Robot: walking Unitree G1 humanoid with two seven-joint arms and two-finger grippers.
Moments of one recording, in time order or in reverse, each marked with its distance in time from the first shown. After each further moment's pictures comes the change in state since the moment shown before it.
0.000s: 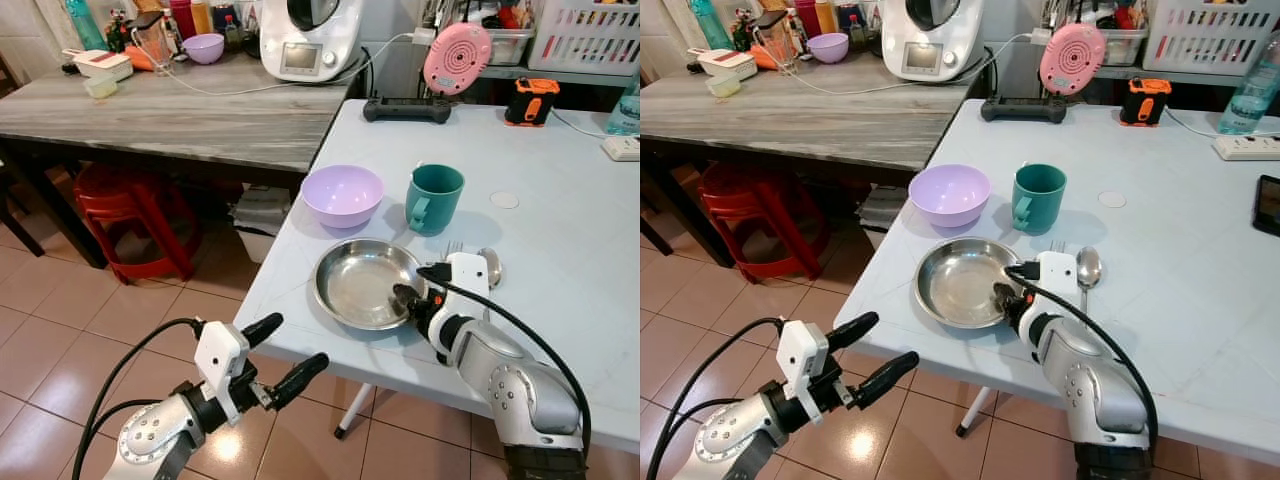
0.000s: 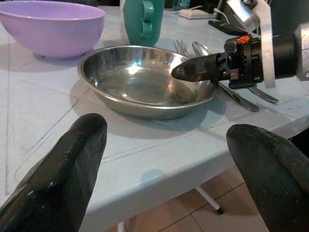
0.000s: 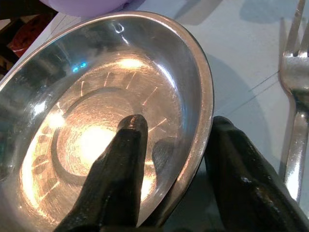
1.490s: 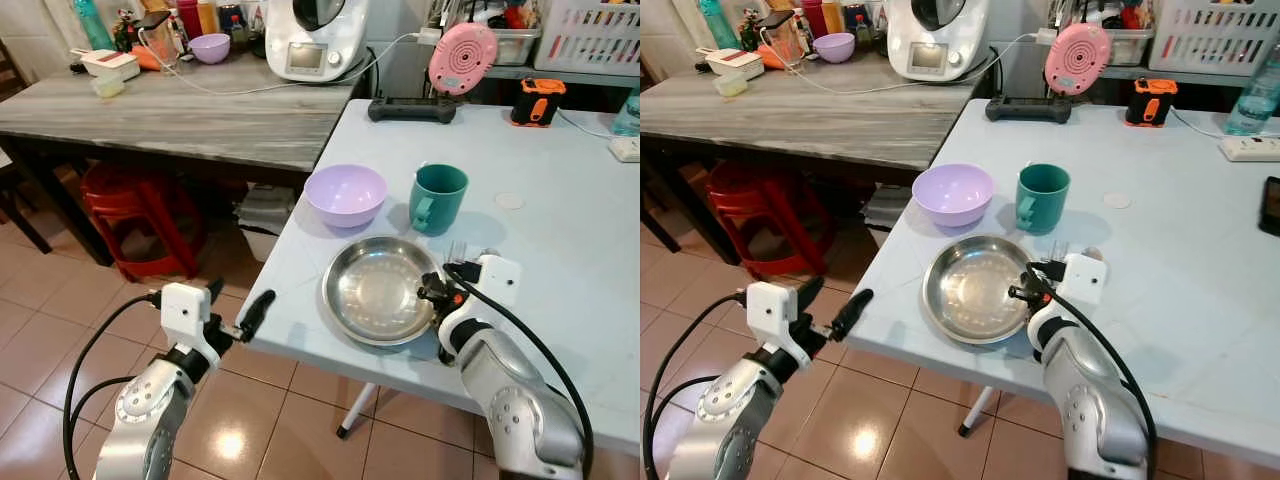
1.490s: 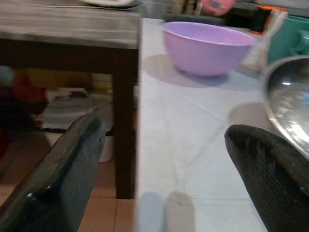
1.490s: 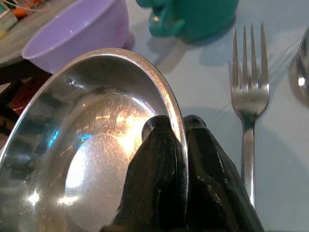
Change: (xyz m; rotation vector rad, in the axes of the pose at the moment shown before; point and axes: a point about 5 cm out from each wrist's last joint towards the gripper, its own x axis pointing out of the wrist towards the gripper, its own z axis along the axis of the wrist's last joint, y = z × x) left arm 0.006 0.060 0.006 -0.045 -0.052 0.474; right arm -0.020 -0.004 0.006 0.095 -0.233 -0.103
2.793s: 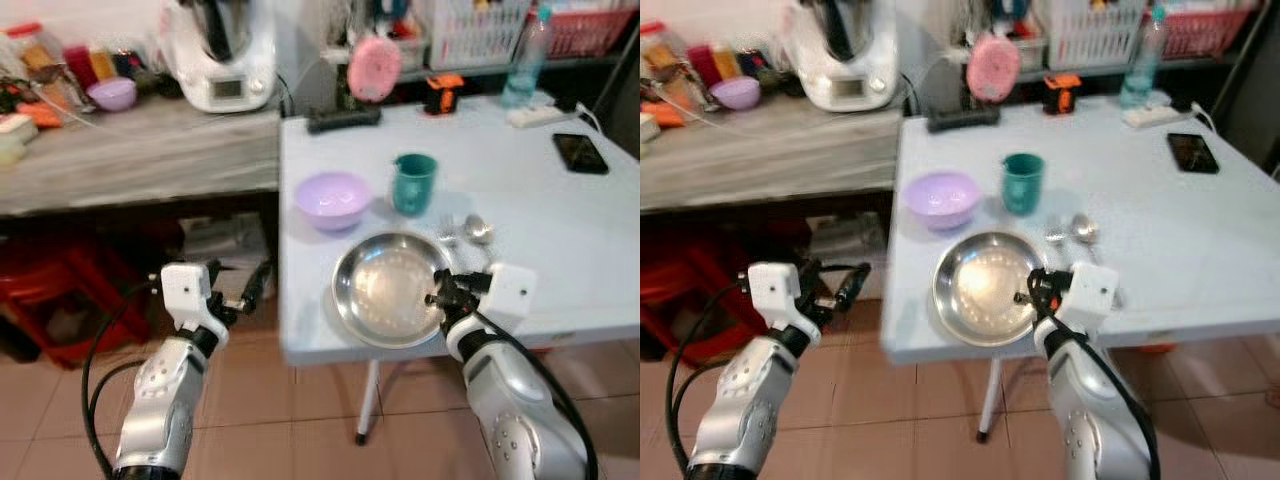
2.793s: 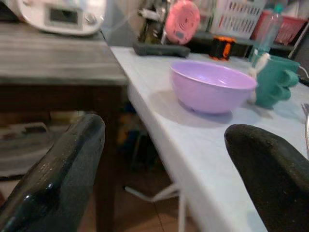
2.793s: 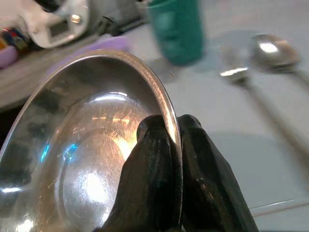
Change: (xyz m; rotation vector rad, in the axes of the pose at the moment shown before) left arm 0.028 0.002 0.010 -0.063 -0.078 0.085; right arm -0.010 0.001 0.001 -0.045 -0.131 0.005
